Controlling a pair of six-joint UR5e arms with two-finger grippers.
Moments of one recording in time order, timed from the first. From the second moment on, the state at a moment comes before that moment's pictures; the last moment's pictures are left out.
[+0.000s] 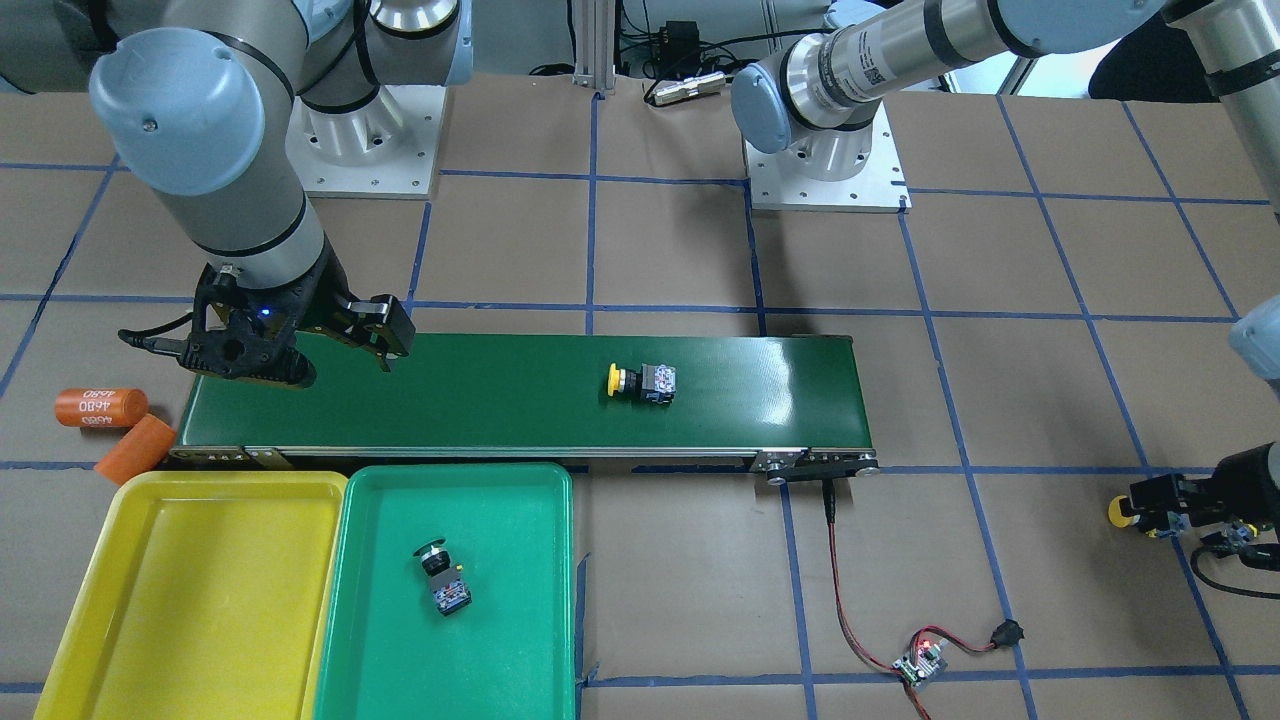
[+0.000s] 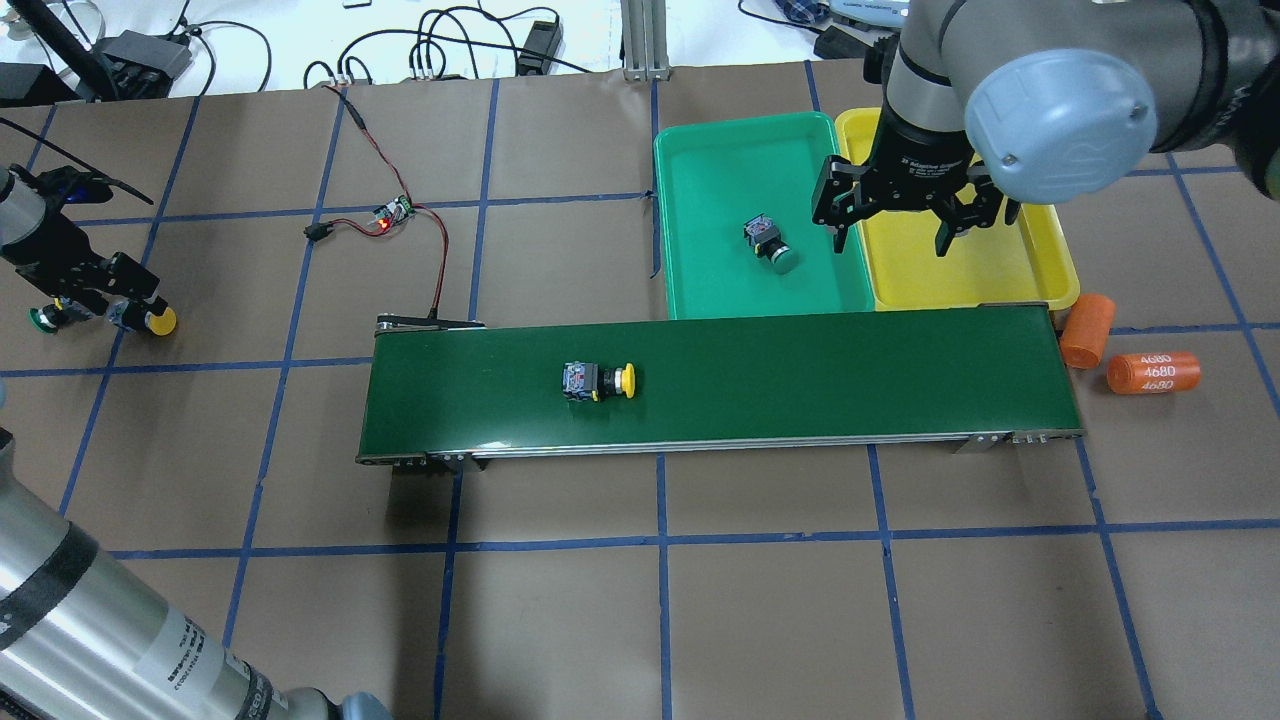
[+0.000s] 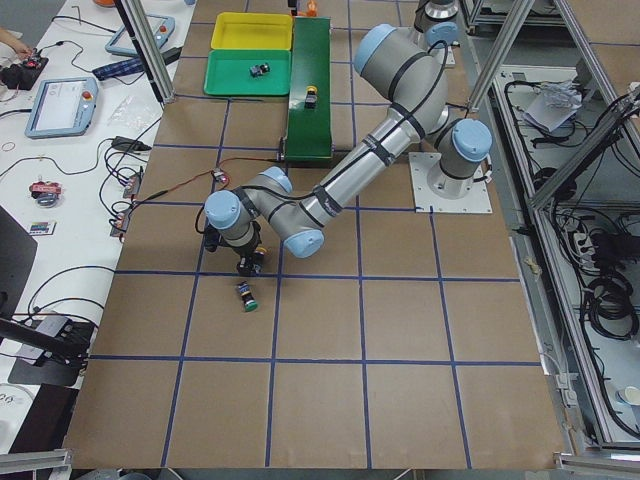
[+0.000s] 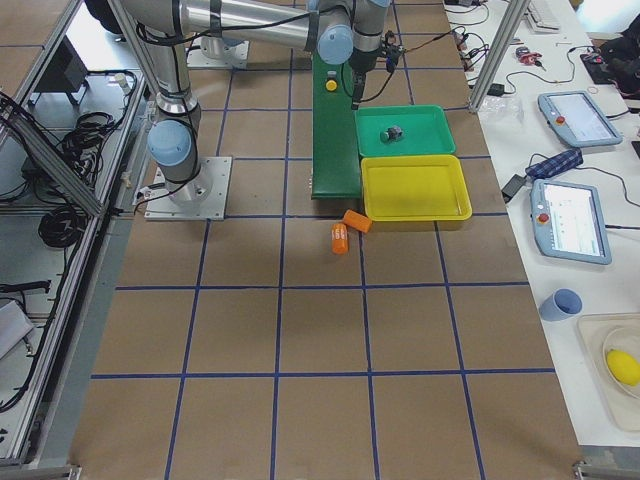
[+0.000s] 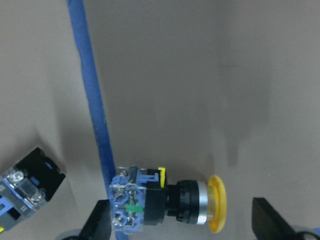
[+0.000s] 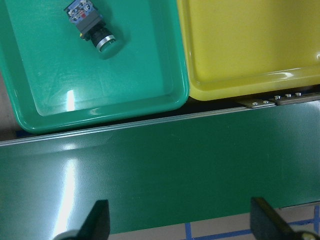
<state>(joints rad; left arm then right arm) -0.92 -2.27 -1.37 -1.20 1.56 0.77 1.62 -1.40 1.59 -1.71 -1.61 0.22</state>
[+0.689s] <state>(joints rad) -0.92 -2.29 -1.37 -1.19 1.57 0.79 1.63 -1.39 1.61 -1.71 -1.59 0.76</state>
